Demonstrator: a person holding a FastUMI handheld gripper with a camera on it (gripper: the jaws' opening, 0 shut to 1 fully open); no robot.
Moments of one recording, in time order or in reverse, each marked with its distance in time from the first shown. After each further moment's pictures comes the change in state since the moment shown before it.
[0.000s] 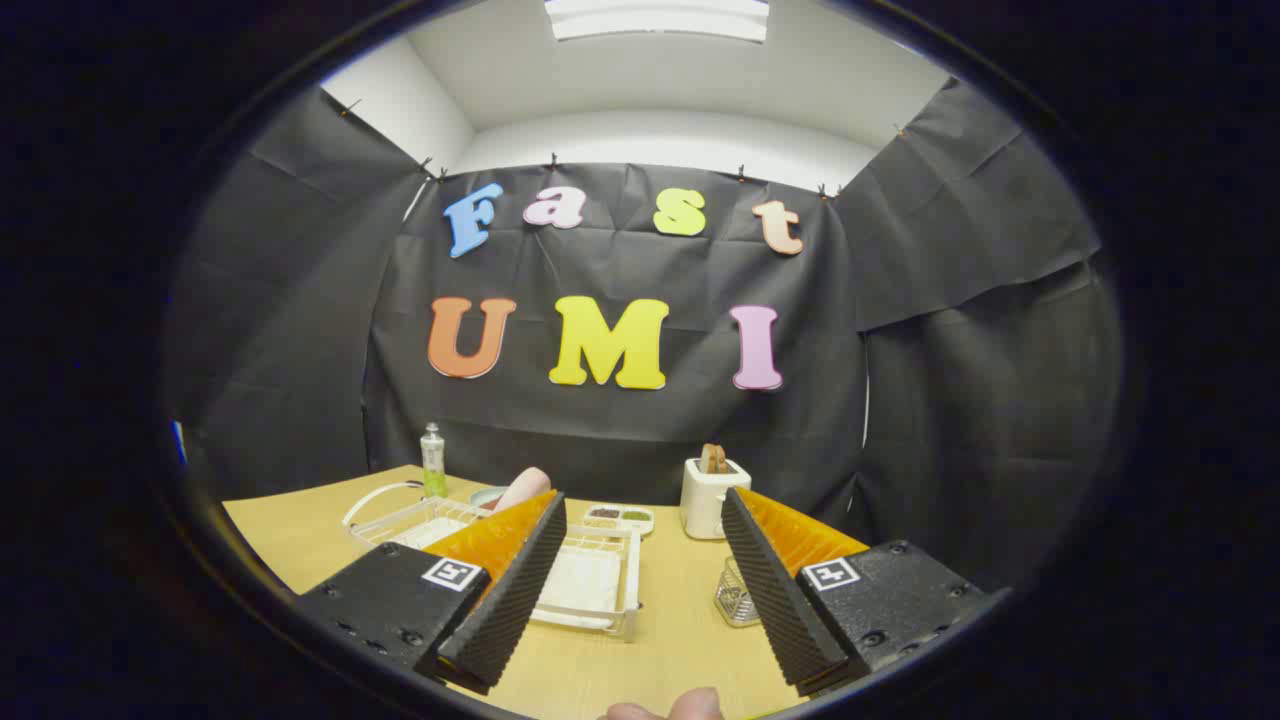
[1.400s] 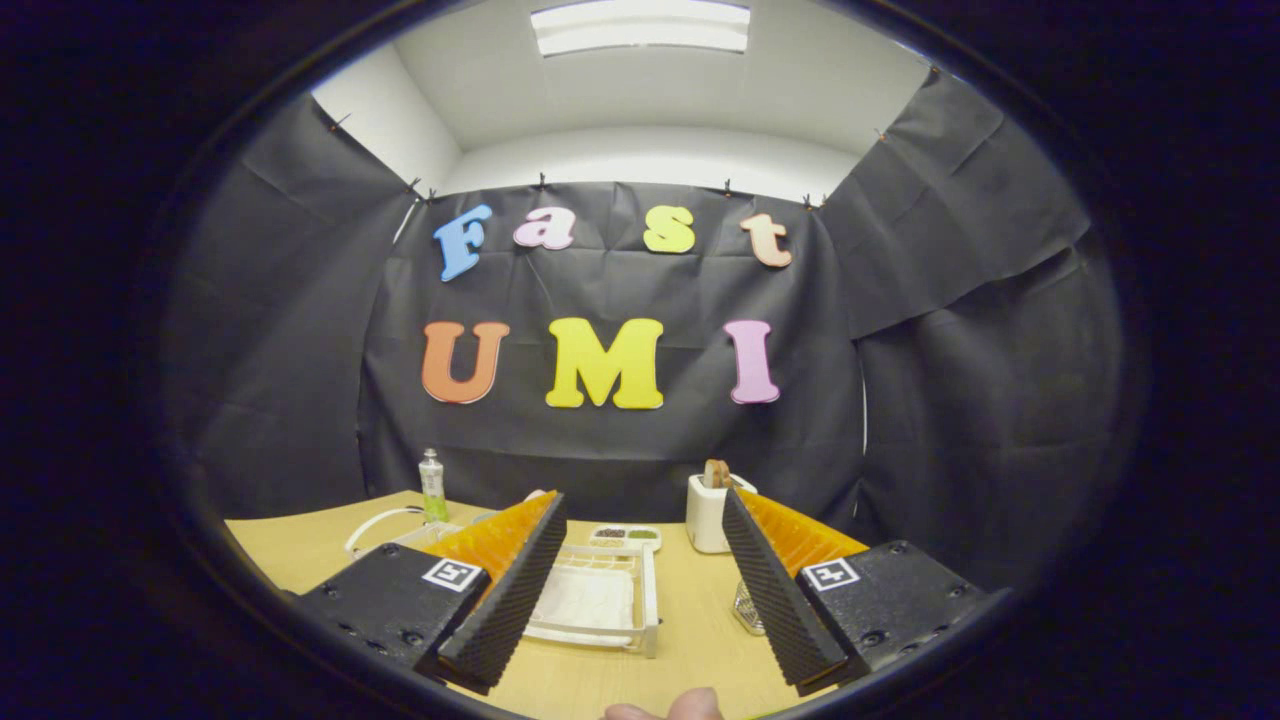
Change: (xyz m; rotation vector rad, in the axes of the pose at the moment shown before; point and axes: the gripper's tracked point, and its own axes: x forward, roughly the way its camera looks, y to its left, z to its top) arm 0.019 0.008 0.003 0.040 -0.061 -0.002
